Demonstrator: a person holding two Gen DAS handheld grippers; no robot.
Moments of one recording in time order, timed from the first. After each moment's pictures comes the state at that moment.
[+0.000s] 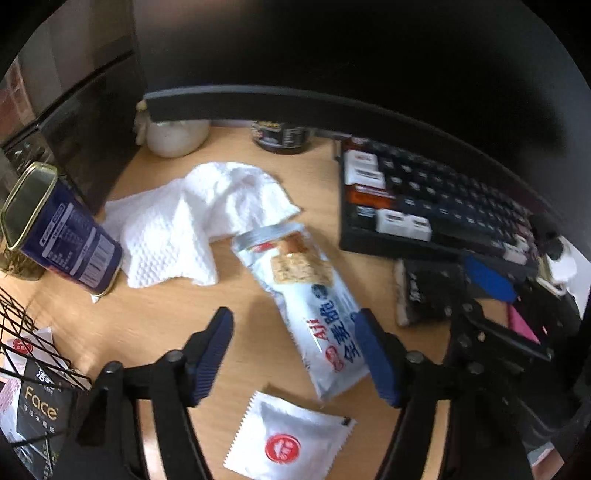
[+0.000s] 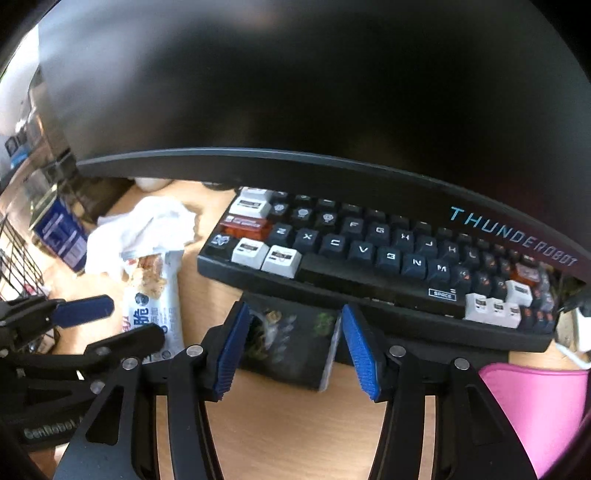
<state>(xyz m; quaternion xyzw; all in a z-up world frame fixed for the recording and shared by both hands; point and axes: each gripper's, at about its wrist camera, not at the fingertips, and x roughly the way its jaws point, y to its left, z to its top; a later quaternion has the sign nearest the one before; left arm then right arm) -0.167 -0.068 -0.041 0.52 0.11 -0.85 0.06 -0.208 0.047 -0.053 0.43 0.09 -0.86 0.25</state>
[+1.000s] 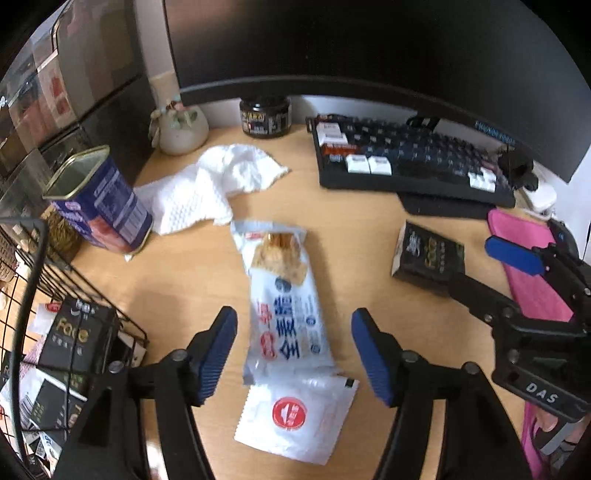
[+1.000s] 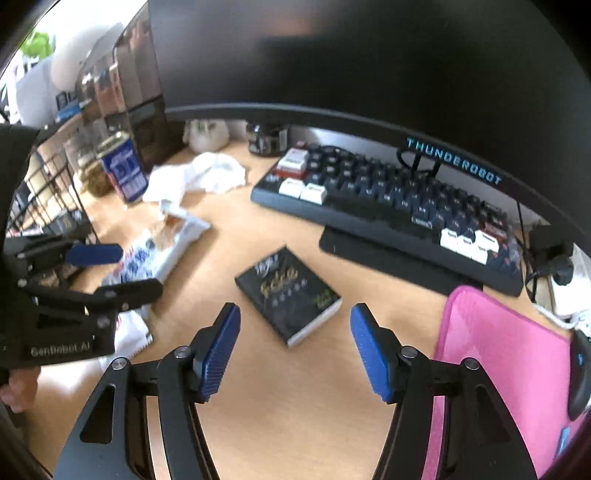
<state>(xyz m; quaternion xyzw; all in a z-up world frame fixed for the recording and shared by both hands) -0.111 -0.050 -0.023 0.49 0.04 -0.87 0.03 -0.112 0.095 -0.036 0.40 0.13 -0.86 0.28</state>
